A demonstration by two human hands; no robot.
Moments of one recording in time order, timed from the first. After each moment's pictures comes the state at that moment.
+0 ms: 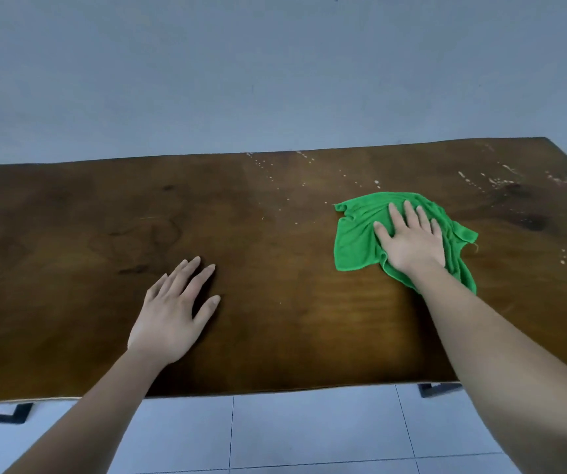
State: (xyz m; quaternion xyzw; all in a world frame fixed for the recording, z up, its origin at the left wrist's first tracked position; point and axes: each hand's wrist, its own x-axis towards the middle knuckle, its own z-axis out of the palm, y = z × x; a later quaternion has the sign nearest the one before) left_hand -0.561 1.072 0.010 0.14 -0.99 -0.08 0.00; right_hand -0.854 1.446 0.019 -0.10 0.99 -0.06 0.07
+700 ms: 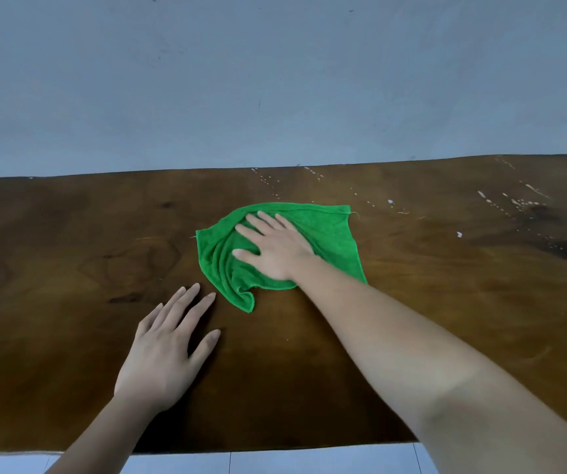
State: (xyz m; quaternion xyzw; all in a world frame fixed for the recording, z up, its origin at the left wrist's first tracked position) left_hand -0.564 1.070 0.012 0.15 -0.98 -0.09 0.00; right_hand -0.832 1.203 0.025 -0.45 0.89 -0.03 0.09
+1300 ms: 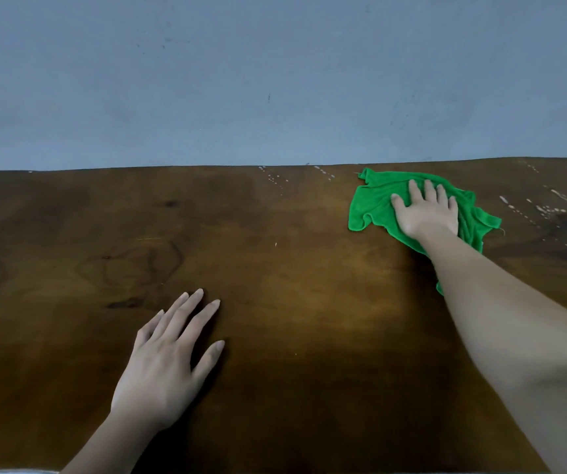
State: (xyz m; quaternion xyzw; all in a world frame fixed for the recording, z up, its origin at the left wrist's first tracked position) left_hand -0.565 1.067 0.007 0.14 -0.99 -0.09 0.00; right_hand -0.996 1.382 0.020 -0.06 0.99 -0.06 0.06
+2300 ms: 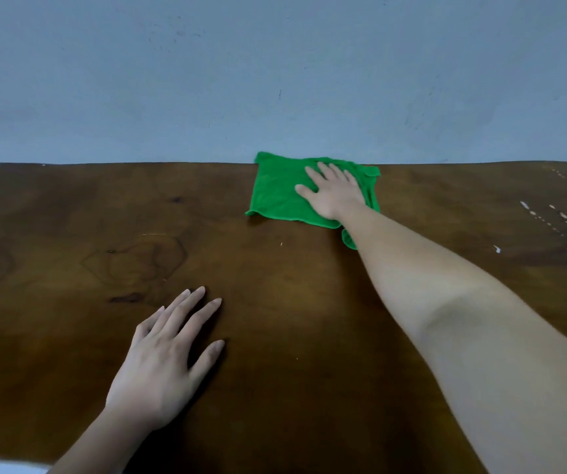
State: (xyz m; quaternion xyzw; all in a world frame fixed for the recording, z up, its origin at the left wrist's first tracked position) left_hand -0.565 1.068 0.014 0.14 -0.98 -0.10 0.01; right_hand -0.985 1.206 0.025 -0.30 0.95 -0.07 0.06
